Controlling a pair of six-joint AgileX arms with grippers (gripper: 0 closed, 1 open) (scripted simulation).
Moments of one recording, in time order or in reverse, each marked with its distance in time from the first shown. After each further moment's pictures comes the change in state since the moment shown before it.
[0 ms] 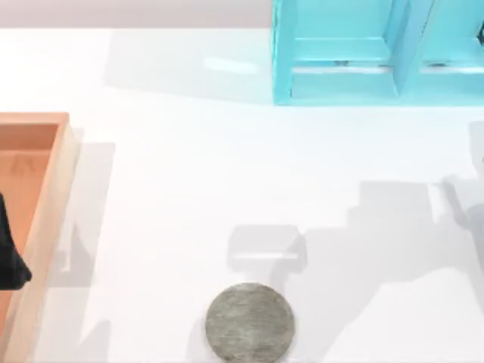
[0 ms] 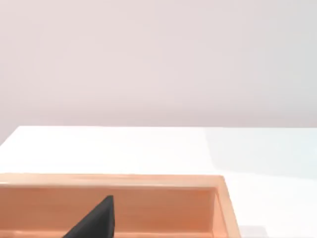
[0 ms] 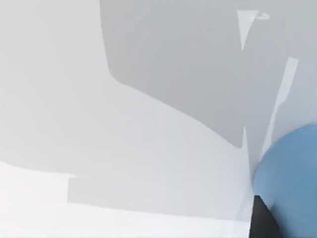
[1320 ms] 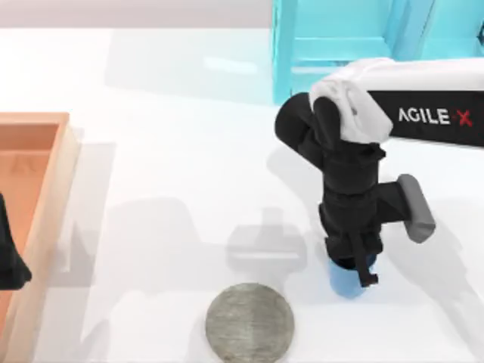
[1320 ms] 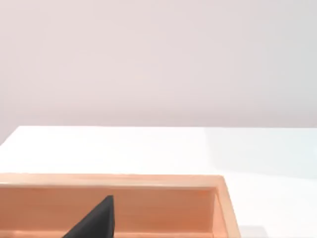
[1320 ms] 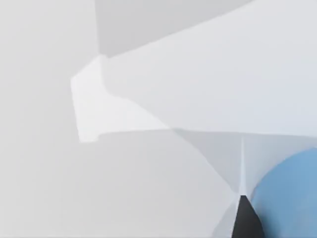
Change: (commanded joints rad) left arm 0.000 0.000 0.000 0.000 0.000 0.000; right arm 0.714 0.268 0.310 -0.264 0.001 -2.429
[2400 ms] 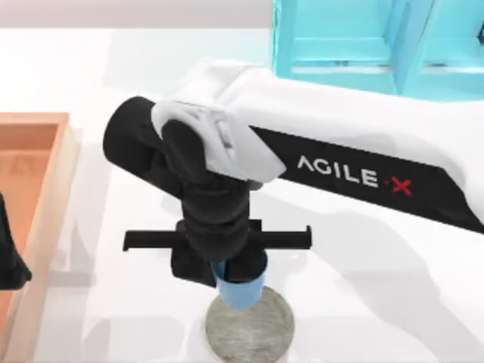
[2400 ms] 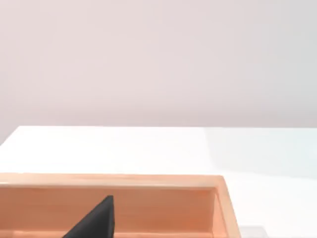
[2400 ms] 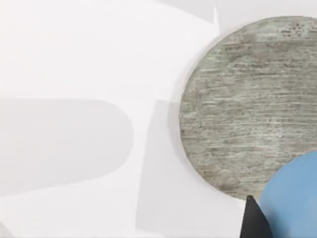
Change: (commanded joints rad) left arm 0.000 0.000 0.000 0.000 0.000 0.000; right arm 0.375 -0.016 0.359 -0.153 -0.011 -1.119
